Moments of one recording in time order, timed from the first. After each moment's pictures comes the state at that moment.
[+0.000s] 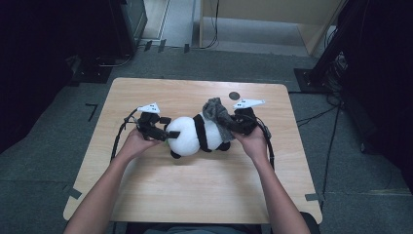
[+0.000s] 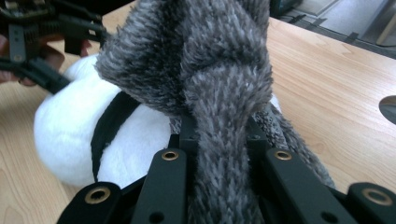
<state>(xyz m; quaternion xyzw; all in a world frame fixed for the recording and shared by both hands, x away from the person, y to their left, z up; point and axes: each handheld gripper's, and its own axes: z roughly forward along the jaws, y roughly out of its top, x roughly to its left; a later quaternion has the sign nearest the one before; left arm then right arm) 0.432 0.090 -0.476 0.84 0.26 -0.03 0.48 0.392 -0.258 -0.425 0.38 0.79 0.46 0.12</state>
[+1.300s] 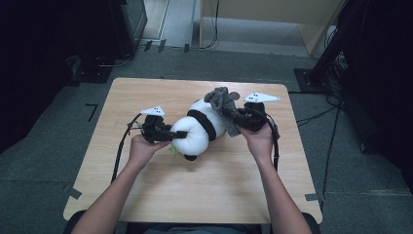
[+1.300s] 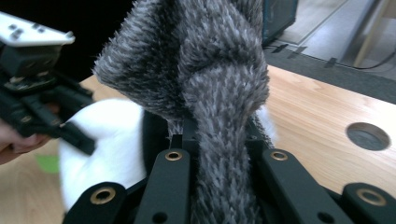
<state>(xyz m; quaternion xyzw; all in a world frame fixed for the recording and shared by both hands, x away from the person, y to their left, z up) 0.397 0.069 -0.447 0.81 0.31 -0.05 0.50 0.370 -0.267 -0.380 0.40 0.75 0.51 0.15</state>
